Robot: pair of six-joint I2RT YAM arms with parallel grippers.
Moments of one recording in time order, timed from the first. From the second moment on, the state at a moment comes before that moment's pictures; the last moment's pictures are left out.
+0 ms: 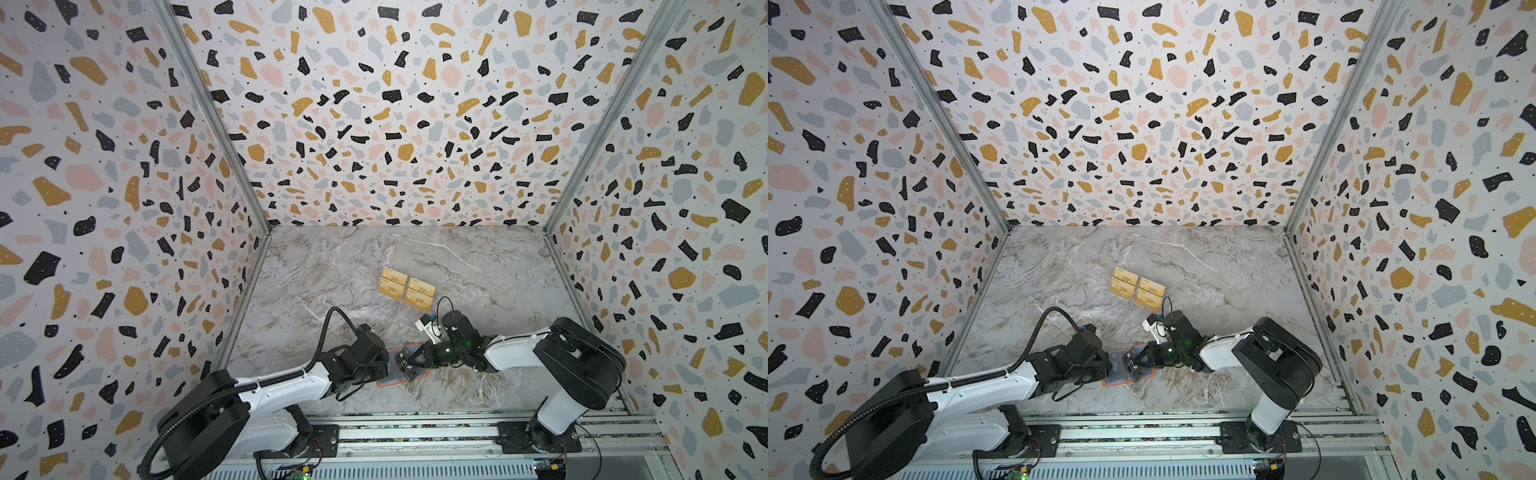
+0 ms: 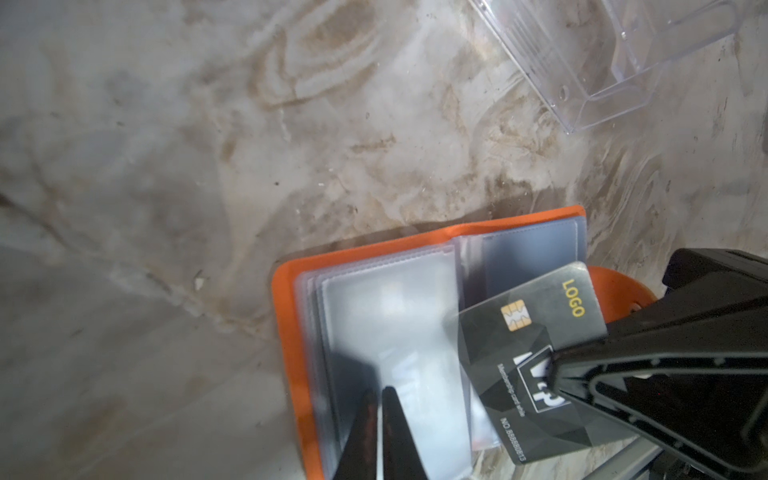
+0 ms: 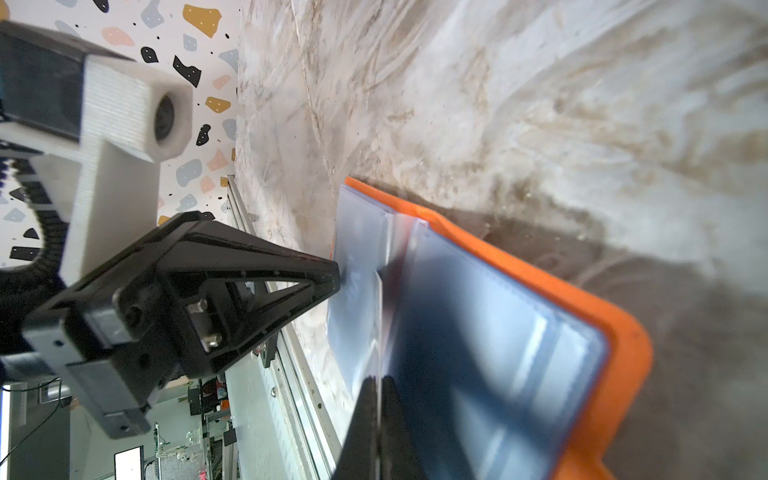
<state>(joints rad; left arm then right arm) -0.86 1.20 0.42 -0.19 0.03 -0.97 0.80 1.66 0.55 0.40 -0.68 0.78</state>
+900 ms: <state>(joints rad) -0.86 1.20 0.42 -0.18 0.04 -0.97 0.80 1.78 0.51 0.70 -0.65 0.97</state>
